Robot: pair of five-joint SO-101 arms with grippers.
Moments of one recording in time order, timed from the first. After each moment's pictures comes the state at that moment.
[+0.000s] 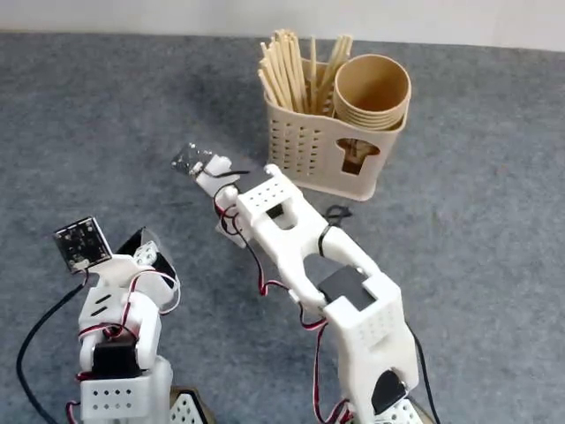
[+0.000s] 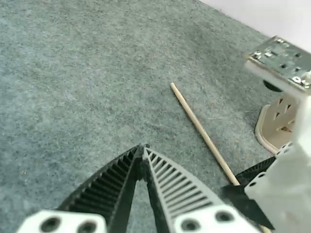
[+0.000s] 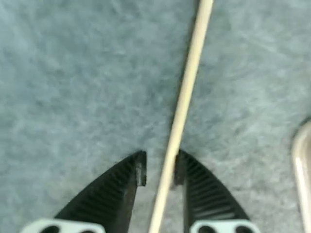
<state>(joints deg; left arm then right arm) -10.0 -103.7 95.9 45.7 26.6 -39.3 28.2 -2.9 55.9 27.0</state>
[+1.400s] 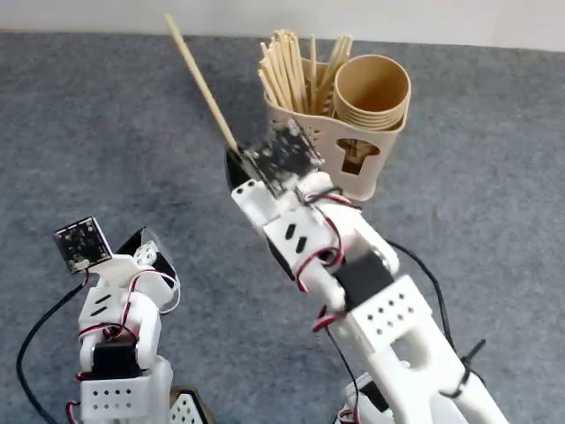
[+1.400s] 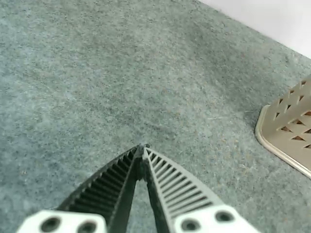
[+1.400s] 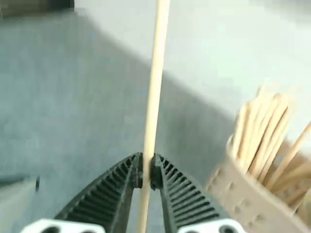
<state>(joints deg) -10.0 -103.7 95.9 45.7 26.6 -38.6 -45.1 39.6 24.0 14.2</state>
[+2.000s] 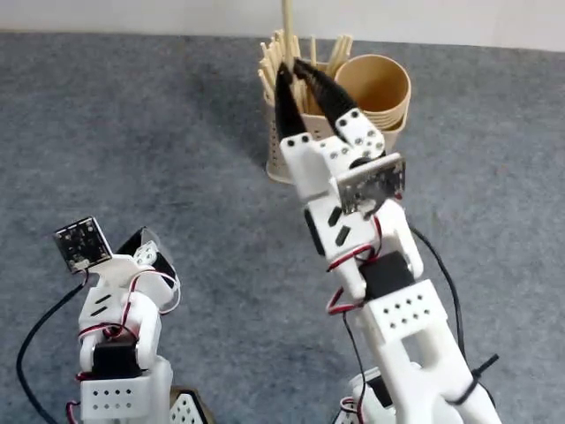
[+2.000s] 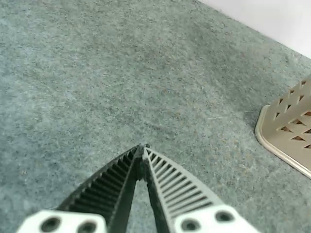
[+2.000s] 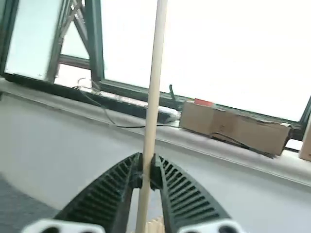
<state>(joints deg) -10.0 -103.7 95.9 45.7 26.6 -26.9 -46.0 46.7 -15.5 14.2</state>
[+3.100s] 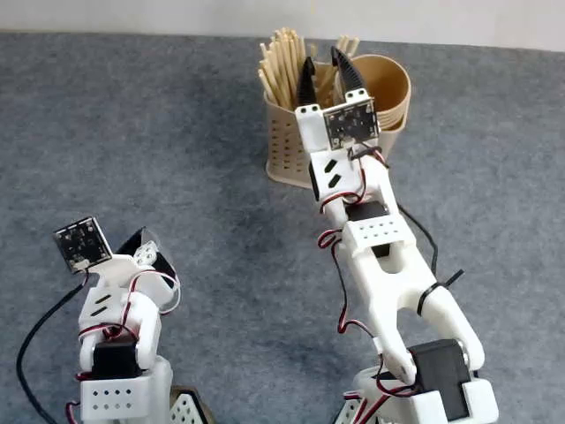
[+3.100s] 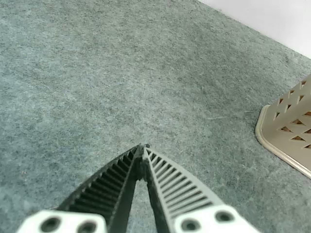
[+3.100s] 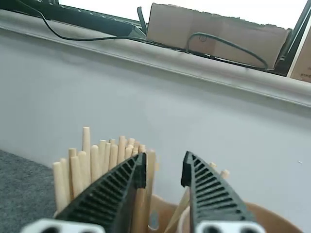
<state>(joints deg) -10.0 -103.7 95.9 45.7 26.6 -18.6 -11.6 40.6 -33.3 14.0</state>
